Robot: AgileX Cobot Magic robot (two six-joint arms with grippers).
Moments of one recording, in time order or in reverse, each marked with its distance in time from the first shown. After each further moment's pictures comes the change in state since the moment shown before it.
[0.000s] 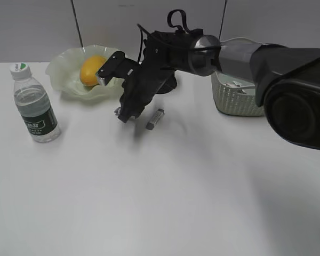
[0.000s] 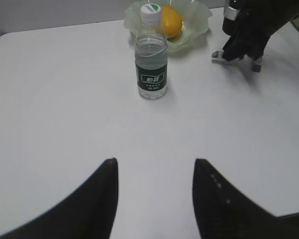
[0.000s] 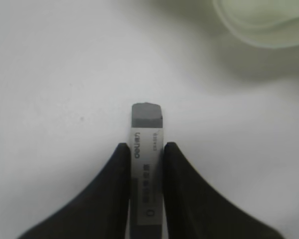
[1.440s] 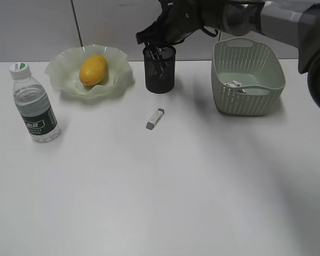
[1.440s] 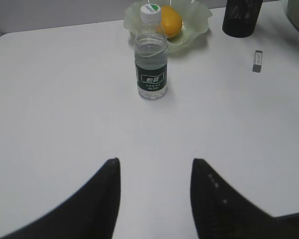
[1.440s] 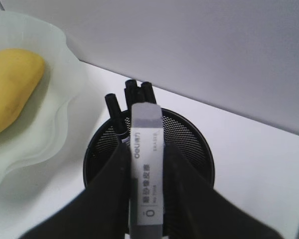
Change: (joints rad) left arm 0.000 0.000 0.000 0.000 0.000 0.000; right arm -0.085 -0.131 -0.011 -0.551 -0.240 1.048
